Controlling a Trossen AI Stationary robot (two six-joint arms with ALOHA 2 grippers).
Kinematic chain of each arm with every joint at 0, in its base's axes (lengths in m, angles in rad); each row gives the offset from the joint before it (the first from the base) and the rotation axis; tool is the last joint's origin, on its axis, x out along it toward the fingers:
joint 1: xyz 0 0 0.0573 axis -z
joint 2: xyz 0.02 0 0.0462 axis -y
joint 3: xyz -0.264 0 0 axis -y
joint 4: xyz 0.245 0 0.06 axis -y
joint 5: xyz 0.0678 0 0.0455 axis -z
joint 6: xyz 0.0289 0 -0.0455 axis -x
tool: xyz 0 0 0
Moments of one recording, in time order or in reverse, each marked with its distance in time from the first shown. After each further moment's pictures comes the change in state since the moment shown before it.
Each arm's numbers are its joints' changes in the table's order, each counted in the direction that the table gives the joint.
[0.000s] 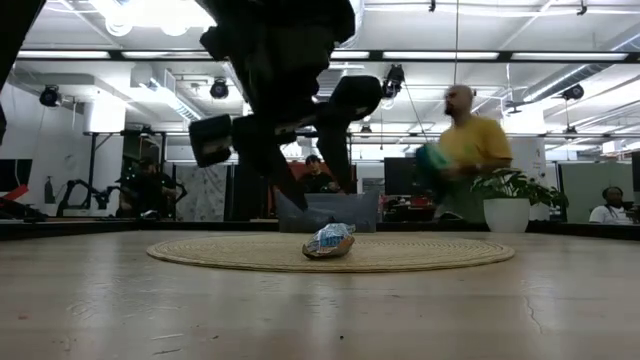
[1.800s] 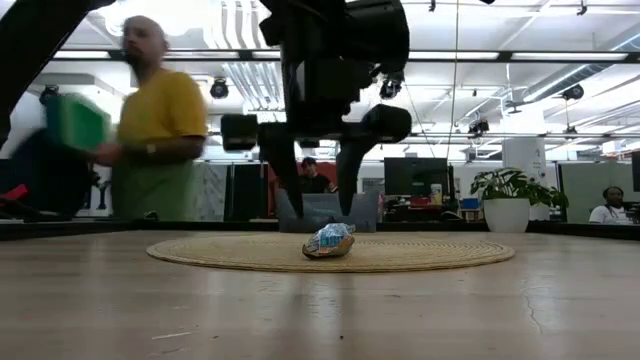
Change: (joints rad) left arm -0.036 -0.267 0.456 -0.532 -0.050 -0.125; right arm 0.000 0.002 -0.029 0.004 -0.008 0.016
